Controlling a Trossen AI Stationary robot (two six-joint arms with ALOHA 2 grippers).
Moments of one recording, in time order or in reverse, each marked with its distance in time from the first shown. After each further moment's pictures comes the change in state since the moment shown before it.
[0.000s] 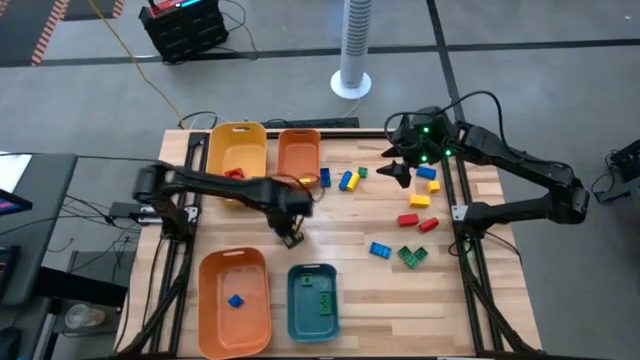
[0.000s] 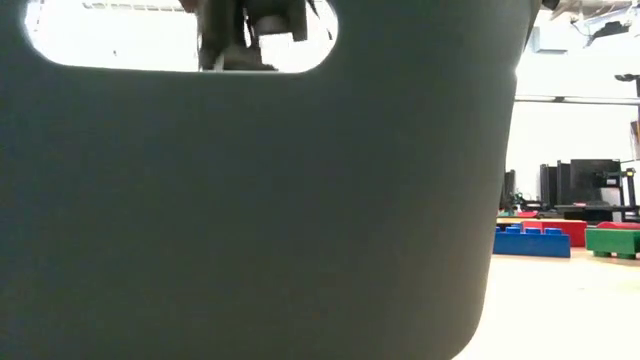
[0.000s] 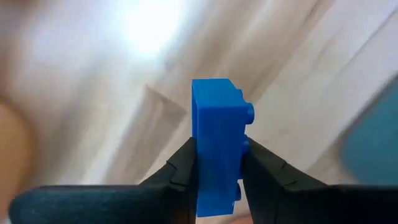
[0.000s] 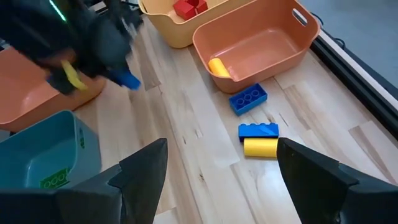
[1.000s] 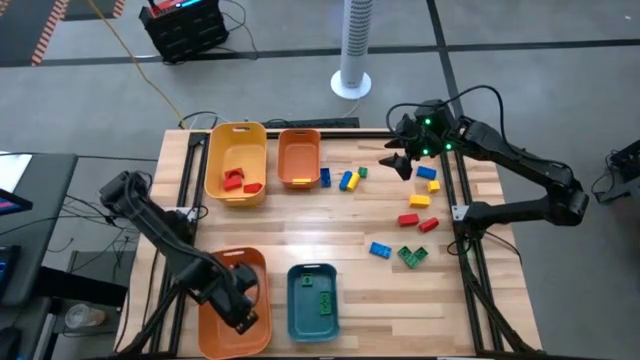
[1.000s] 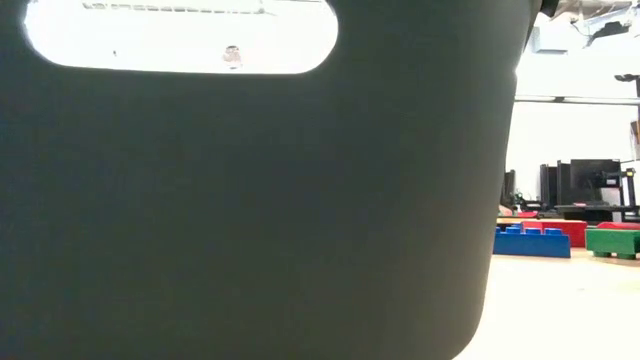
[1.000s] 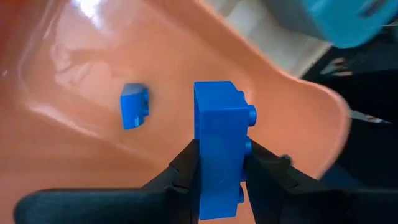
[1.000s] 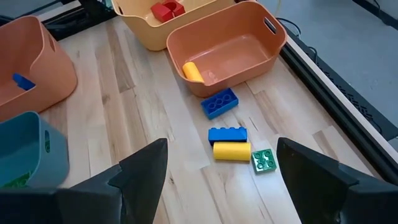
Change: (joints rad) left arm -0.740 -0.183 0.002 -0.003 0.049 -0.901; right arm -0.090 0.014 0.001 0.009 0.002 -0.103
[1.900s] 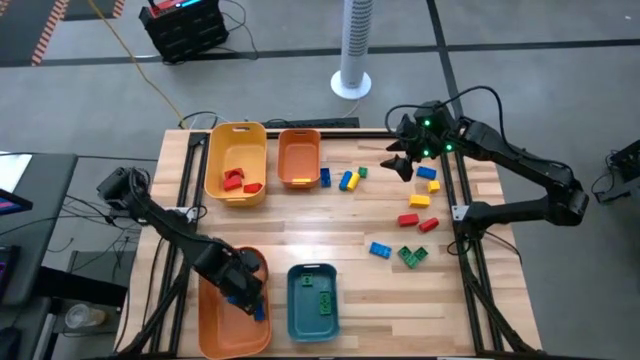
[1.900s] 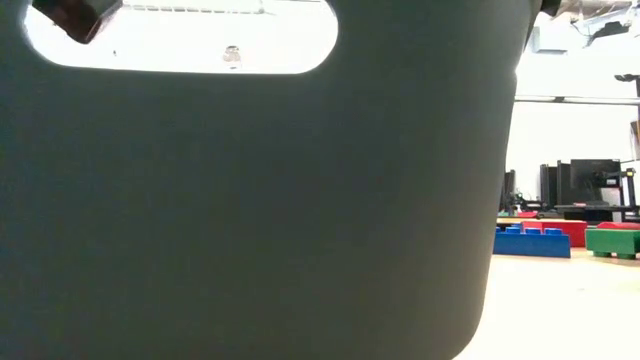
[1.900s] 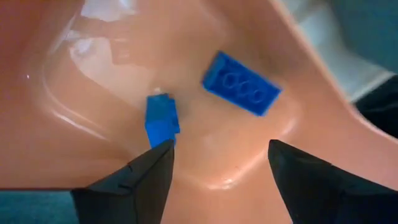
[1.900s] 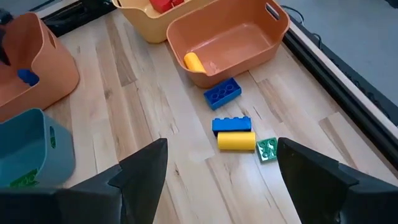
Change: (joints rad) left arm 0.132 -0.058 -0.212 0.112 0.110 0.003; right arm 0.003 -0.001 0.000 -0.040 -0.003 0.032
